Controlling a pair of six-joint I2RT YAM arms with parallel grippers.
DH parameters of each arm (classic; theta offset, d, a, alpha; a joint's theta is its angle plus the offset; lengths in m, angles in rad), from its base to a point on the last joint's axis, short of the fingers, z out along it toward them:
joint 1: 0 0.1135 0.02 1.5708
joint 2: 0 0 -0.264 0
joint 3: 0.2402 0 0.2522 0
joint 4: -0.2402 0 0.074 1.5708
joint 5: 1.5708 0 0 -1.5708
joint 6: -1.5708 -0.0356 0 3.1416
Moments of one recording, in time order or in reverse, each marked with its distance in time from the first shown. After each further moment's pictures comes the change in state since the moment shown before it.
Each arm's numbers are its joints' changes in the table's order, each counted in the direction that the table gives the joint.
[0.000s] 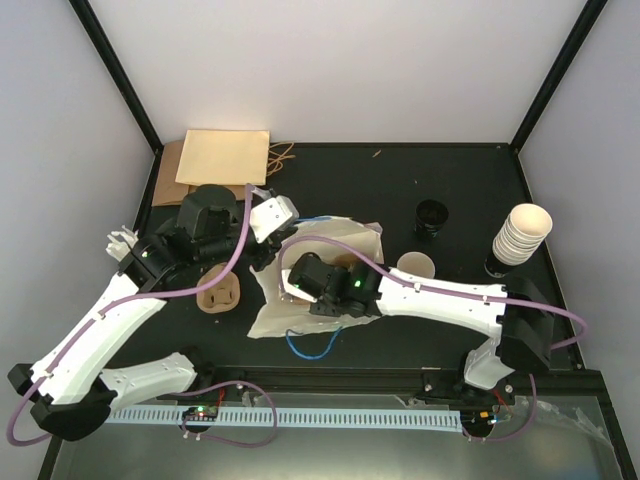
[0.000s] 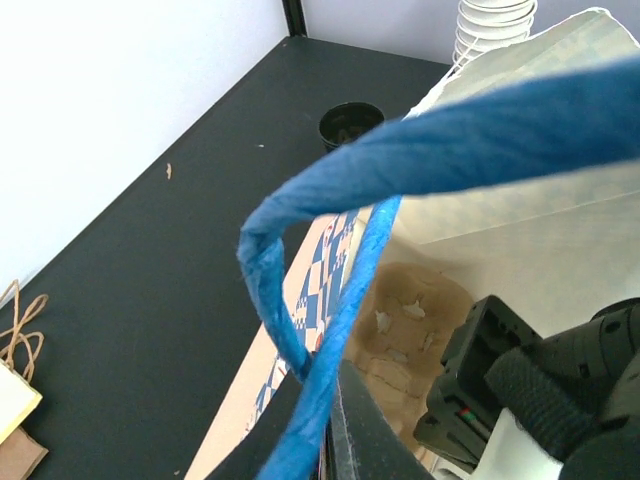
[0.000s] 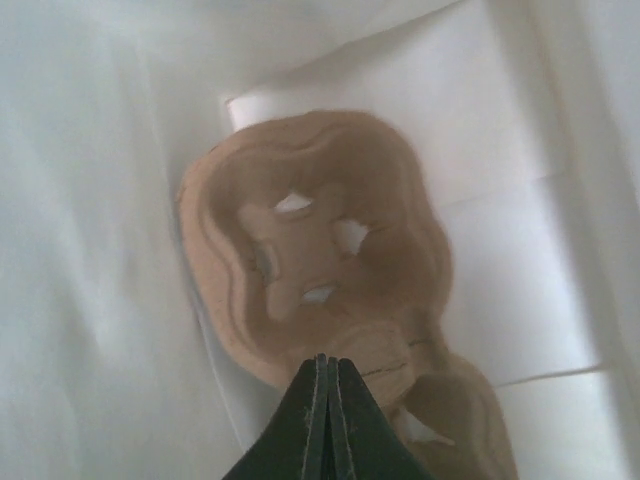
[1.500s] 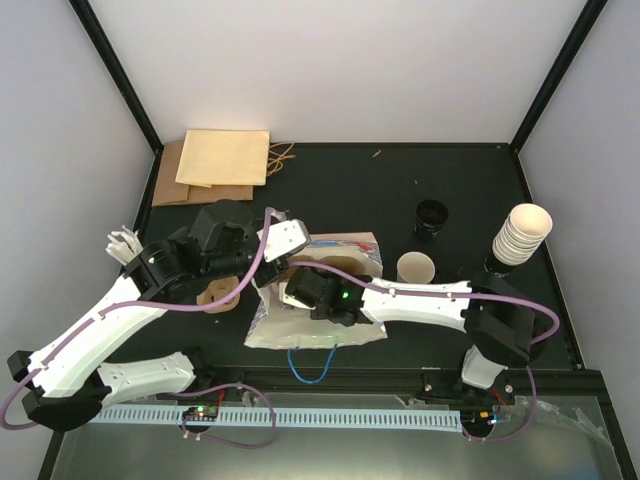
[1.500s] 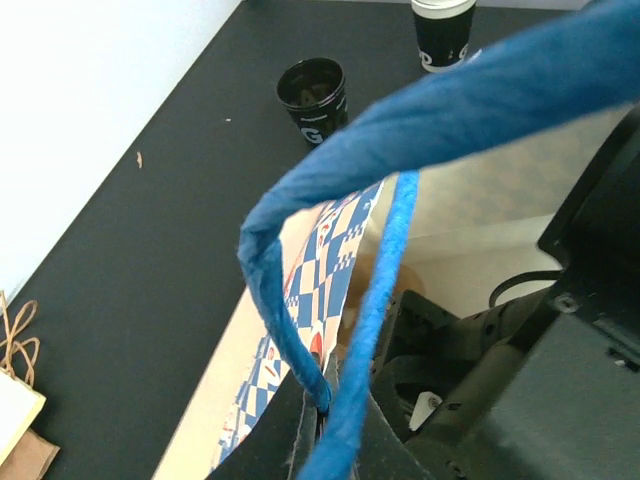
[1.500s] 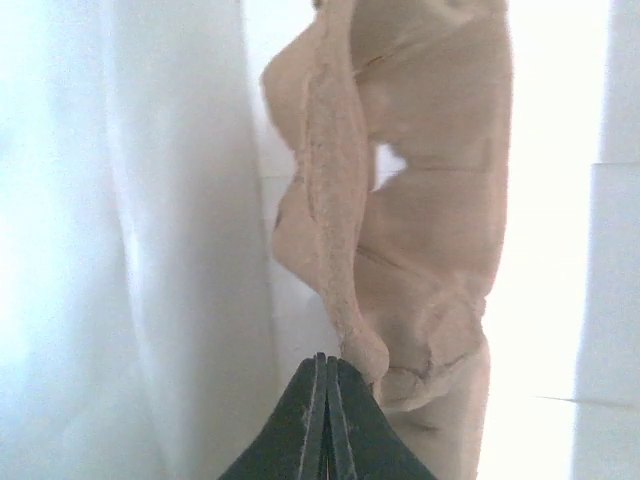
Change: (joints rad) left arm -0.154 0.005 -0.002 -0.081 -0.107 -0.056; right arm -0.001 -0.129 -0.159 0.270 0.108 0.190
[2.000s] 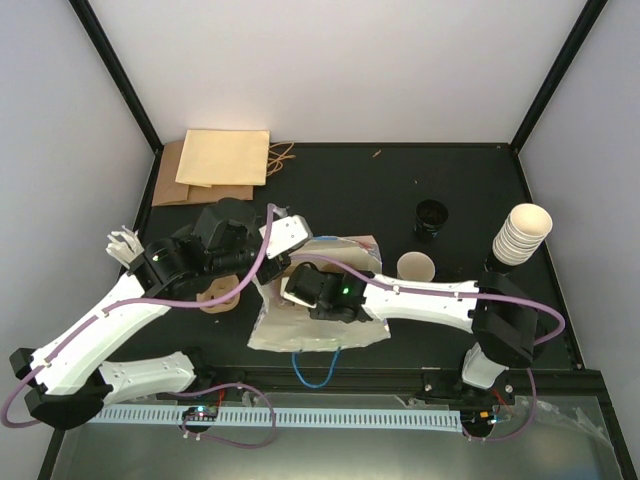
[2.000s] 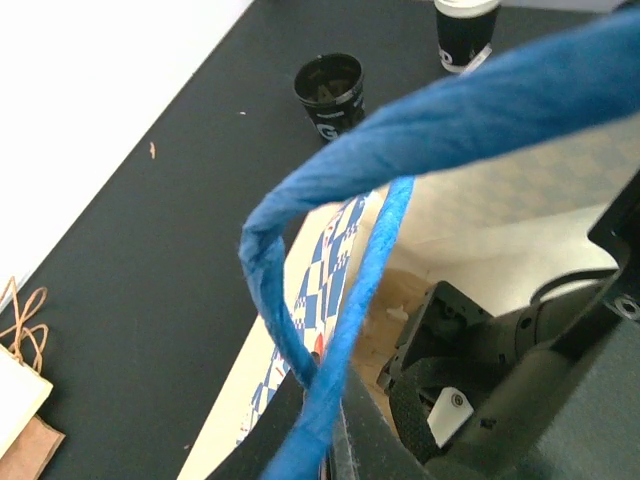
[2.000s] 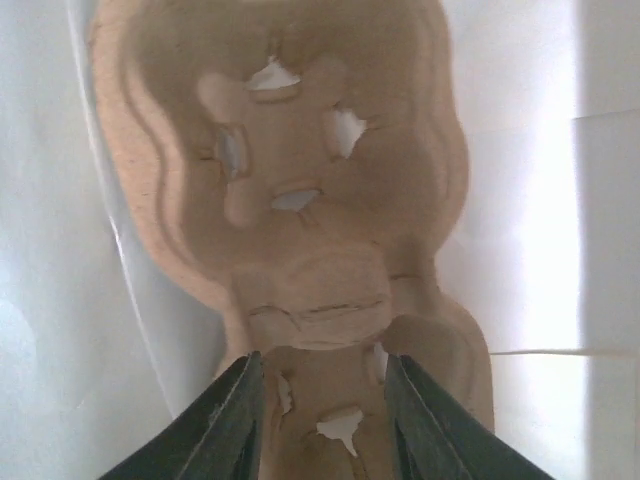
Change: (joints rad) left arm 0.000 -0.021 0.000 0.006 -0.034 0.013; right arm 0.000 0.036 0.038 -0.126 -0.056 -0.122
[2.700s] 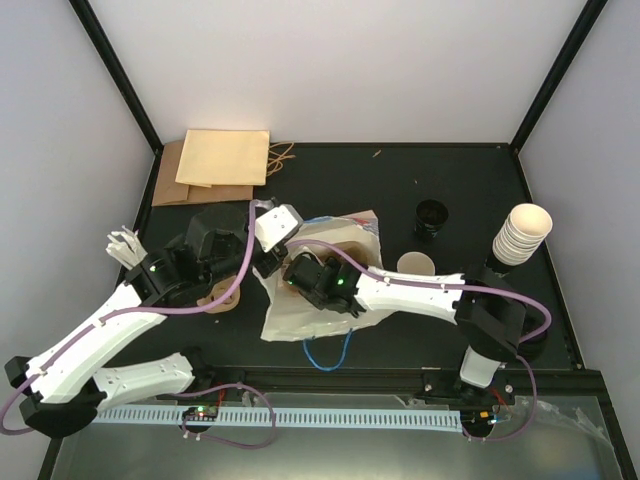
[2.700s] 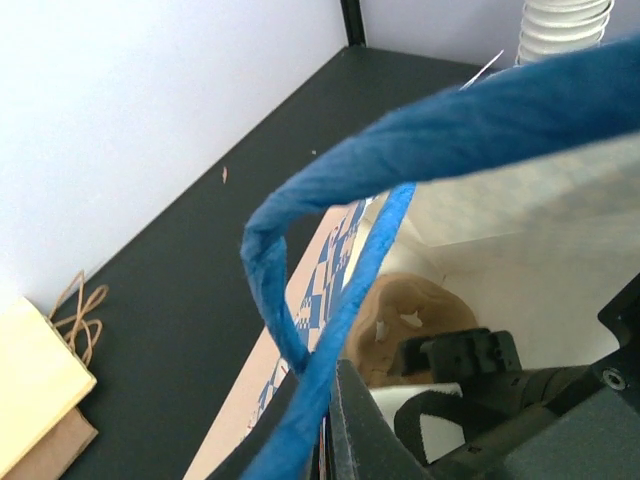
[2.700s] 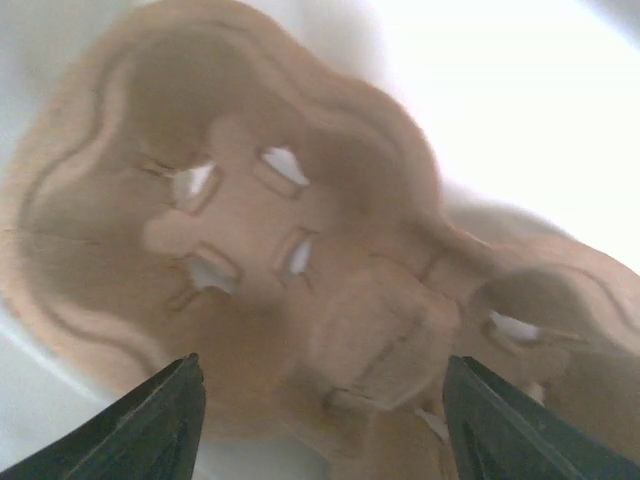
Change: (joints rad) left arm 0.001 0.070 -0.085 0.181 -0.115 0.101; right arm -0.058 -0.070 0.072 0.018 0.077 -0.583
